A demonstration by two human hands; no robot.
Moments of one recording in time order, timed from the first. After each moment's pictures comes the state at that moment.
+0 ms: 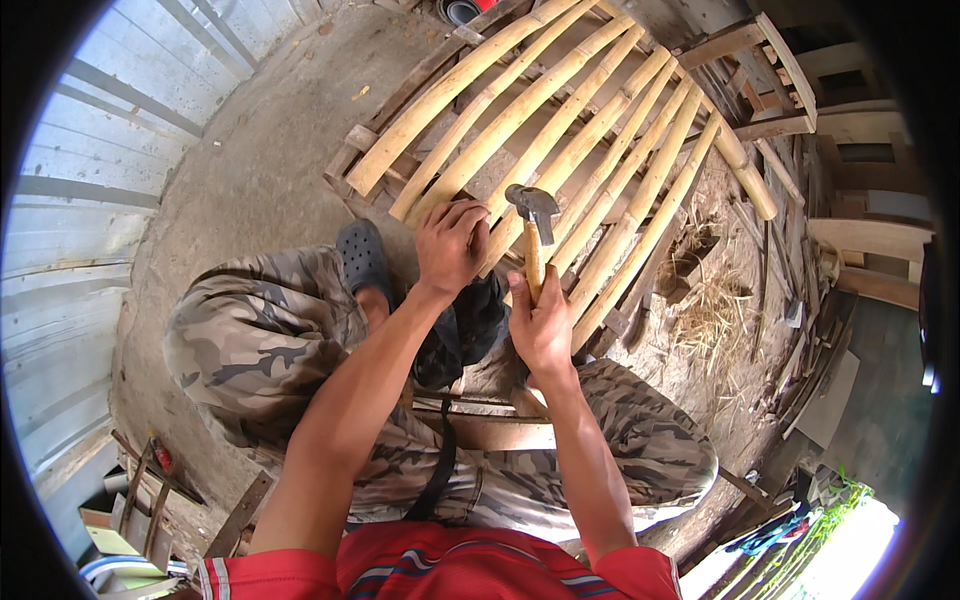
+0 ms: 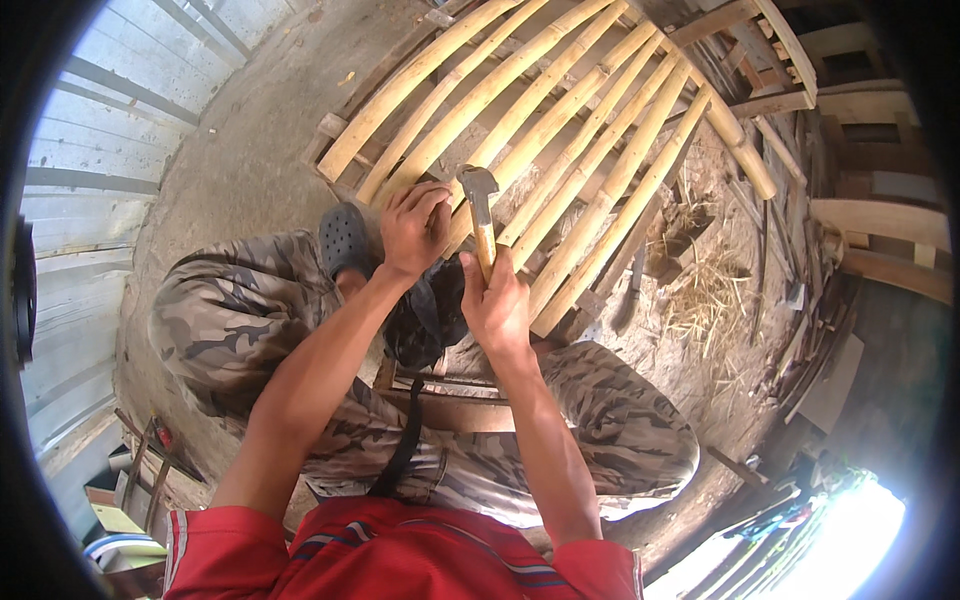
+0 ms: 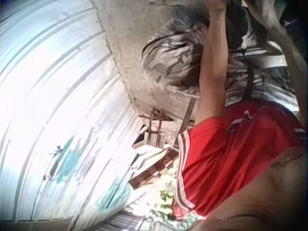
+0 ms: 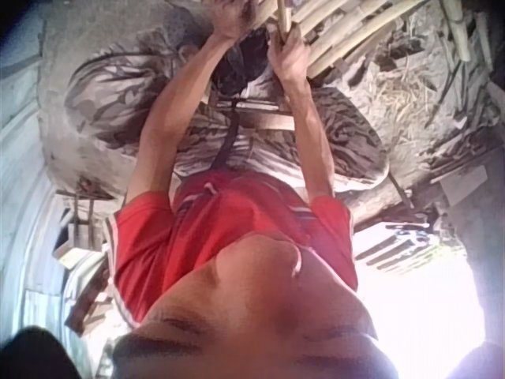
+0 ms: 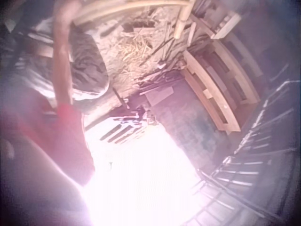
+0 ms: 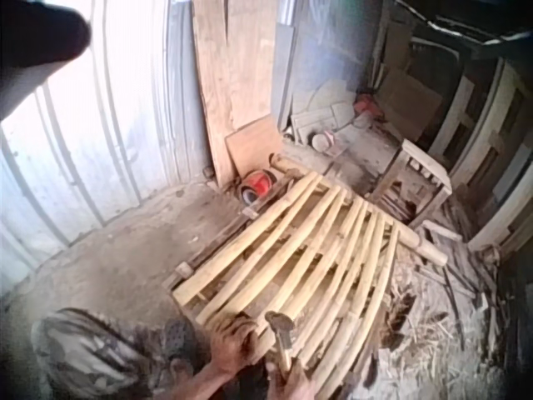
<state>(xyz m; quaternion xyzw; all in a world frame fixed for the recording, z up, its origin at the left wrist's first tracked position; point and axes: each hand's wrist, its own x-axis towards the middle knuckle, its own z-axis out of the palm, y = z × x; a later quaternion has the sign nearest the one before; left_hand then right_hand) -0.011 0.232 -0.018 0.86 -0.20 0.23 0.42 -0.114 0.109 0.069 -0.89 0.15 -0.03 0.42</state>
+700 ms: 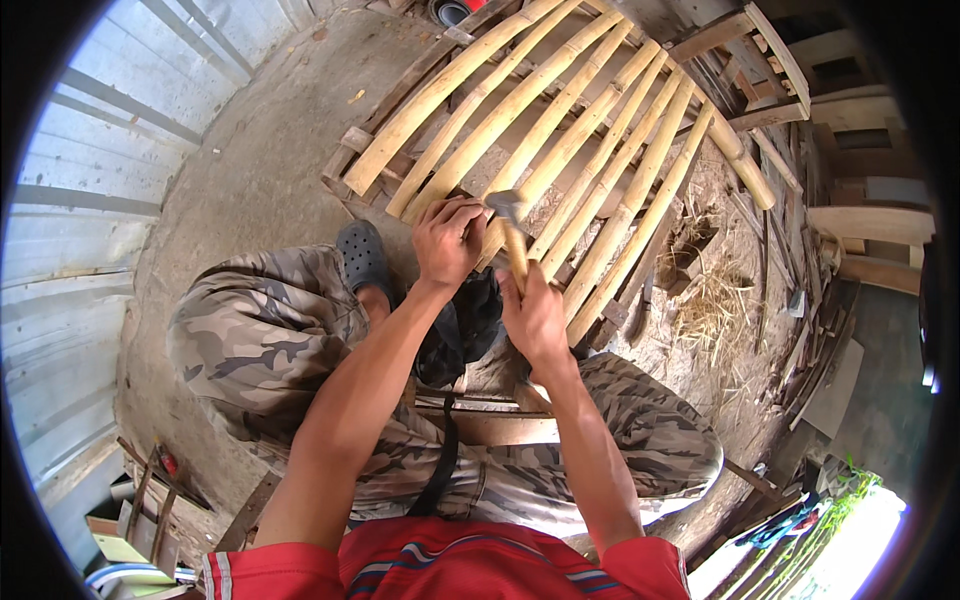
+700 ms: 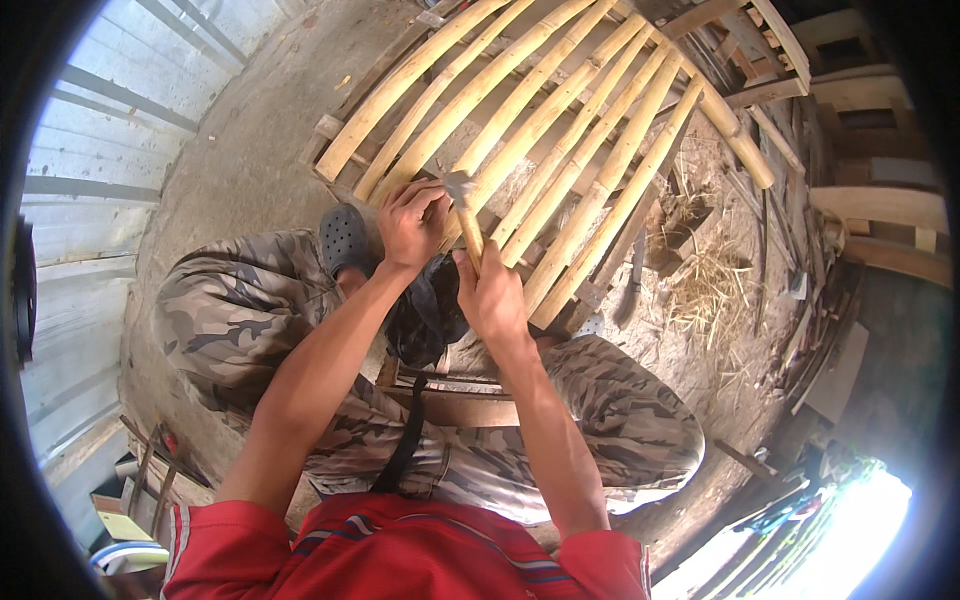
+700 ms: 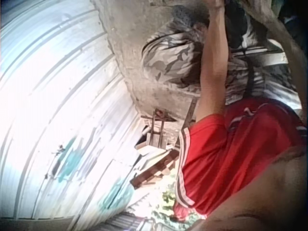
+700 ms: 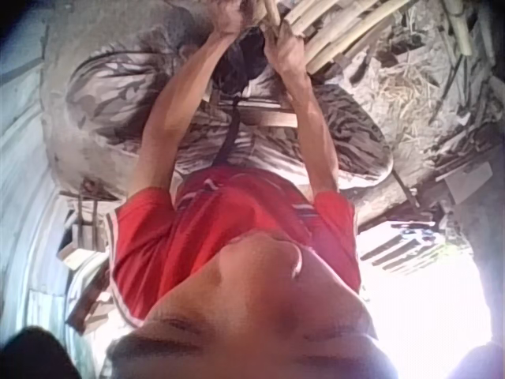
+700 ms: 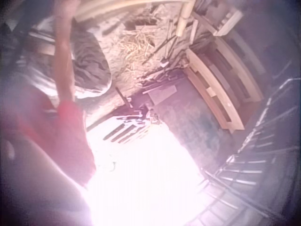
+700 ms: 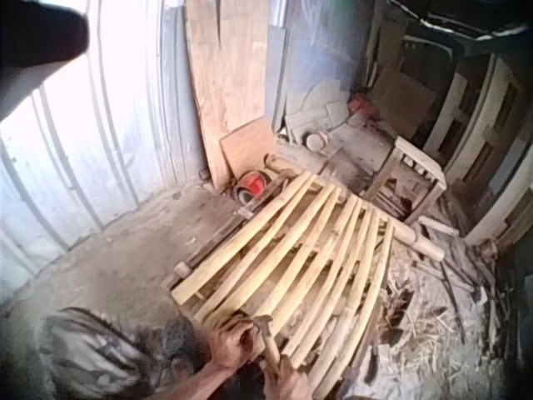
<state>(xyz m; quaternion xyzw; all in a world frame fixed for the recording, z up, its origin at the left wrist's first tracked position) -0.012 0.226 -0.022 0.85 -0.17 0.24 0.44 -0.117 0.106 0.063 -0.89 0.17 0.03 0.42</state>
